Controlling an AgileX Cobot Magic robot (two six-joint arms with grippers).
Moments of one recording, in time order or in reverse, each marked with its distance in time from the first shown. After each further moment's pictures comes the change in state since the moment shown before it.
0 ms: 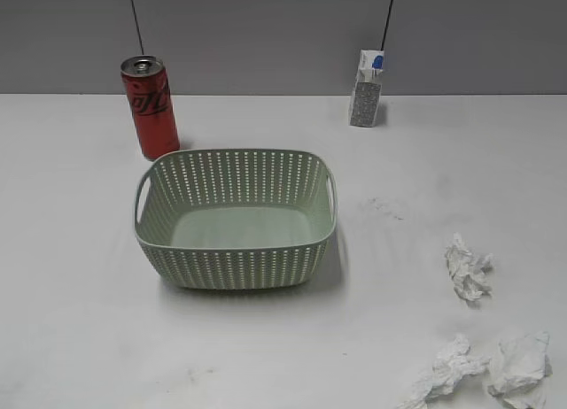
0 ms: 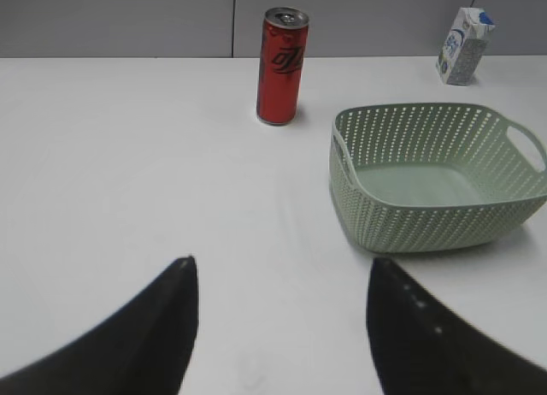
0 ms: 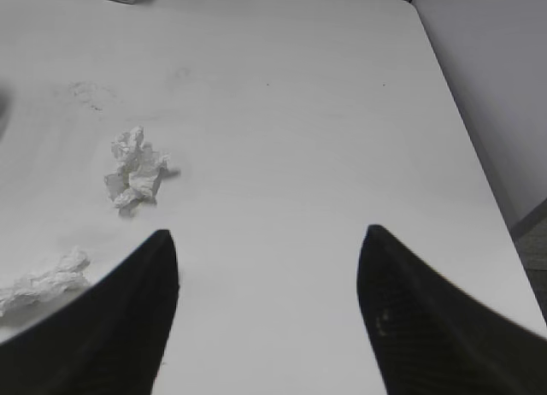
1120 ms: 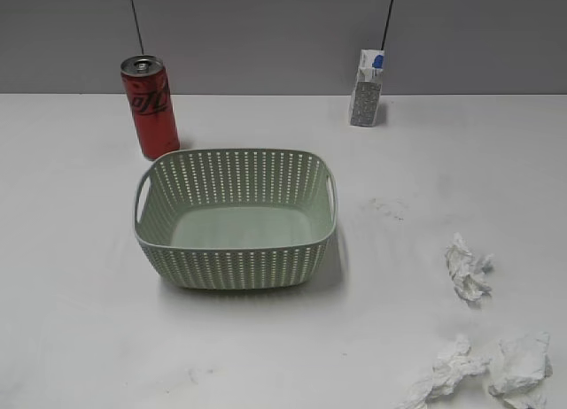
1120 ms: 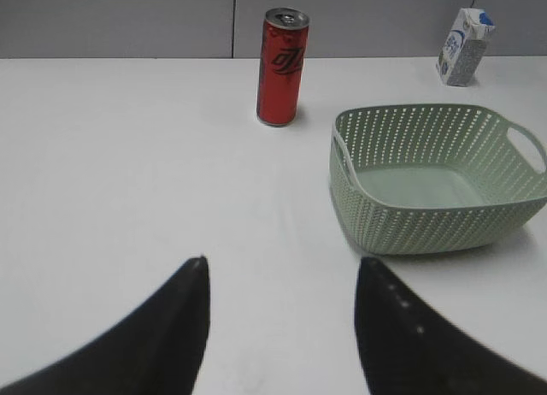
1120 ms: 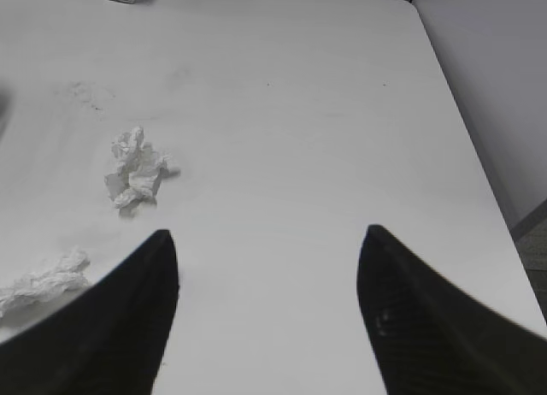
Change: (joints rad) left arm 0.000 0.000 0.000 -0.001 -0.007 0.000; right arm 0.000 0.000 0.000 0.001 0.000 -0.001
